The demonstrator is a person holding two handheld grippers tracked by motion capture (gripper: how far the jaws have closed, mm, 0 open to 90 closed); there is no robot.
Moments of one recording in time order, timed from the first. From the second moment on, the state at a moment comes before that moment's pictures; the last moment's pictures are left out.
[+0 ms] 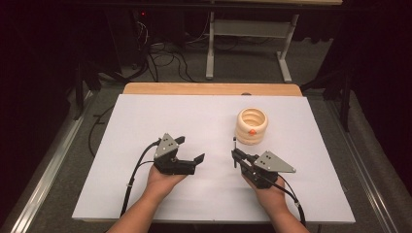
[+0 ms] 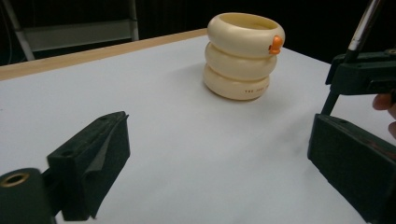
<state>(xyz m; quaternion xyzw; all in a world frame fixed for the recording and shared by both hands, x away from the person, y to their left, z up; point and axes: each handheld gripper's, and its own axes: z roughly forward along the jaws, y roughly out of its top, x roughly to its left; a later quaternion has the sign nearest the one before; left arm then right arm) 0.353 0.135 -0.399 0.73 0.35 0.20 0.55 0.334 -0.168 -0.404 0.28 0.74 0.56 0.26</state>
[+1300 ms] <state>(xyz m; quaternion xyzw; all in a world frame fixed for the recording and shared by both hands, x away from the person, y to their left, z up) 0.339 0.207 -0.402 0.72 0.39 0.24 0.52 0.340 -0.196 -0.398 0.31 0.72 0.55 0.29</state>
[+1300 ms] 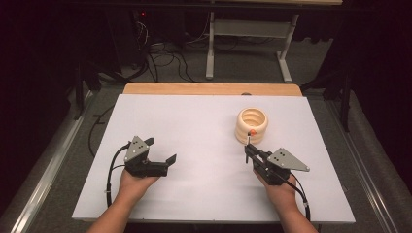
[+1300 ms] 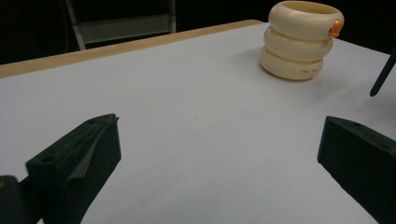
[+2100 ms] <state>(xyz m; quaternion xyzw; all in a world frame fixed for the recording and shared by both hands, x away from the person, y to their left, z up) 0.332 0.212 -0.410 0.73 0.39 0.24 0.51 0.354 -0.219 -0.389 0.34 0.69 0.55 0.32</state>
